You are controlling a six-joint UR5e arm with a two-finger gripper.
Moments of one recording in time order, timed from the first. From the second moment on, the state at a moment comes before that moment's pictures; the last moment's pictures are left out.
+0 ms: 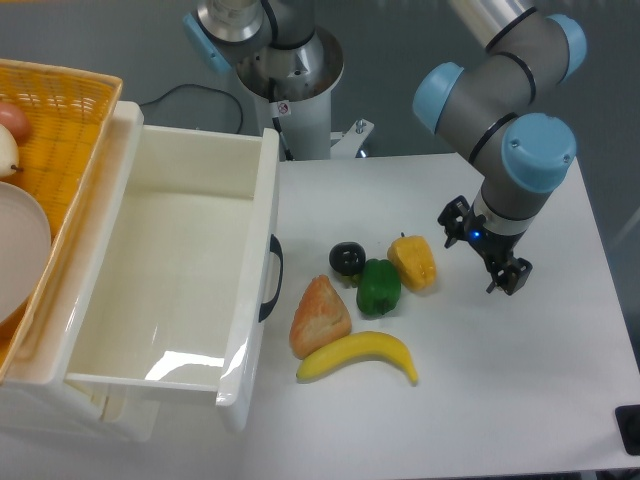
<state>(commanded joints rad) 2.74 -2.00 -1.49 -1.25 1.54 1.61</state>
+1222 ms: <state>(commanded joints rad) 2.66 -2.00 -1.61 -1.13 1.49 0.83</state>
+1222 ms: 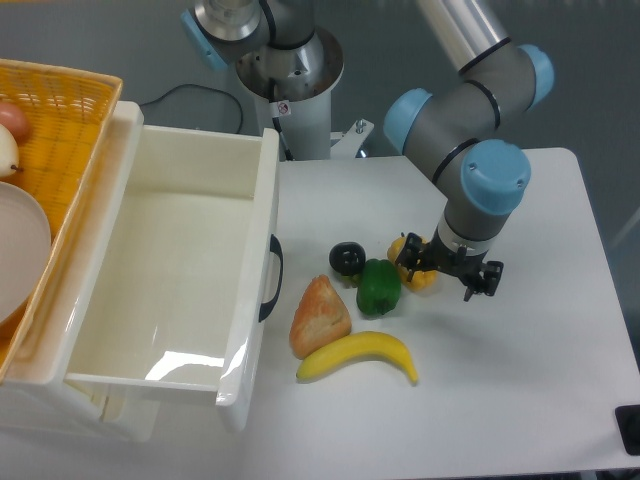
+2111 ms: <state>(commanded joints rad) 2.62 -1.98 -1.71 -1.14 1.43 0.69</state>
